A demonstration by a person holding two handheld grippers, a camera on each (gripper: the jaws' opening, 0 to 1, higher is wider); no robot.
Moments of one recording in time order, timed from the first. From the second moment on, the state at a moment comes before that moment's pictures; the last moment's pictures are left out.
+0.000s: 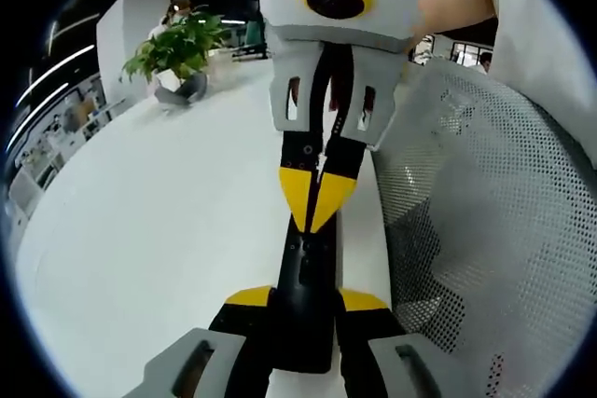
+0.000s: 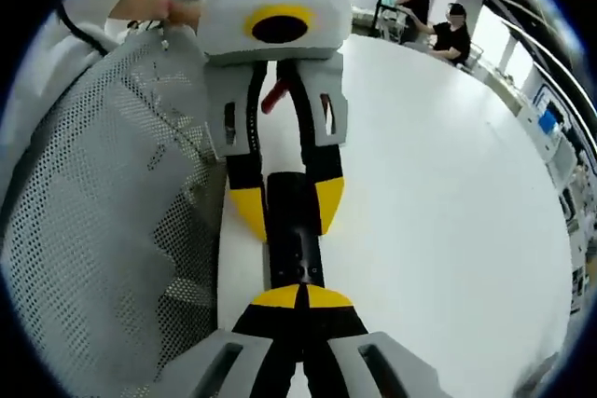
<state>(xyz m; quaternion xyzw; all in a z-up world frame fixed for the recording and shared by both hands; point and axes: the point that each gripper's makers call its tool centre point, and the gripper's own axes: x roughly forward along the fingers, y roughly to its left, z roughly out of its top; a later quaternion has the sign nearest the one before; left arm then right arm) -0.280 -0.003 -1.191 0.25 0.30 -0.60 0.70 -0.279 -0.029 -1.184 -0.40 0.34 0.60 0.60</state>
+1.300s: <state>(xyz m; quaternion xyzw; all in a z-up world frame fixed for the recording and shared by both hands) -0.281 -0.004 -1.188 0.23 0.29 -0.60 0.71 -0.293 -0.019 -1.182 -0.33 0.37 0.53 0.69</state>
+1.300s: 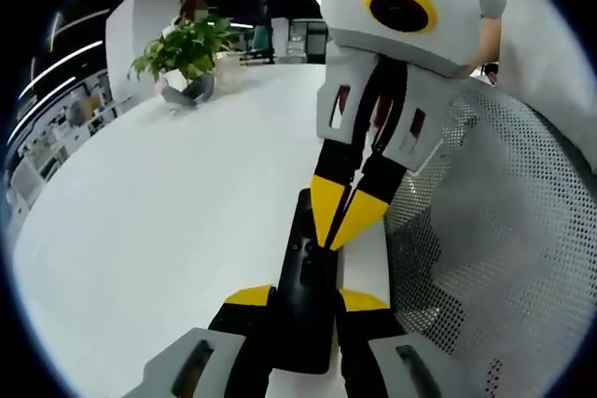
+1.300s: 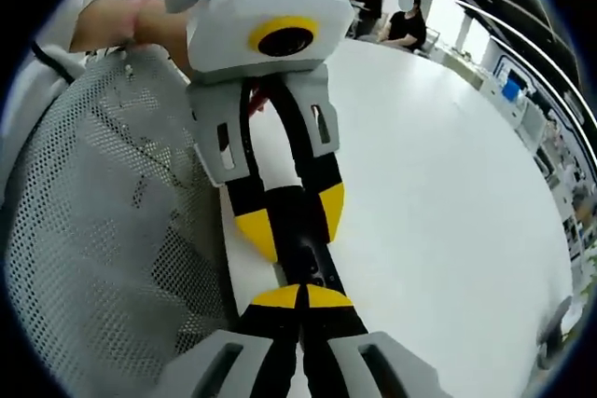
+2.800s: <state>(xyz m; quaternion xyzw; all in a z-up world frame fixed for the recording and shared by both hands) -0.283 -0.004 -1.192 0.26 0.29 -0.61 0.69 -0.285 -0.016 -1.183 -0.35 0.37 0.55 0.66</state>
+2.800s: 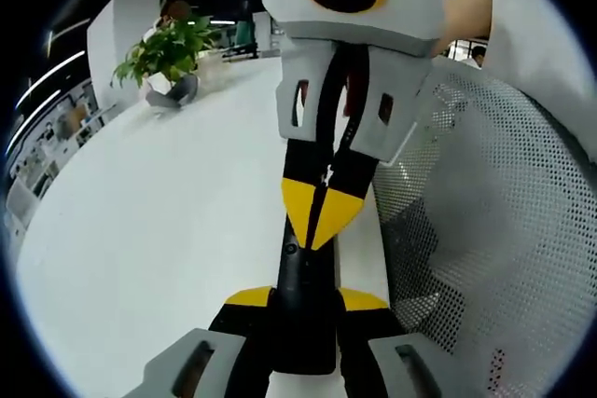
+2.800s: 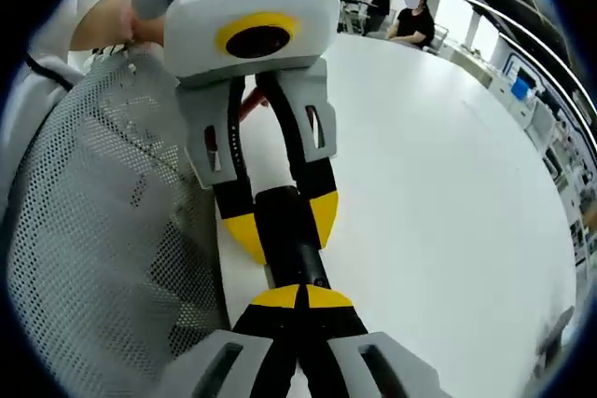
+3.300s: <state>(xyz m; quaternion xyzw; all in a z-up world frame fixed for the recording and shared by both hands) -0.281 -0.004 -1.193 0.25 0.29 -0.62 0.69 -0.281 -0.018 -1.182 -0.29 0.41 0.56 0.66</state>
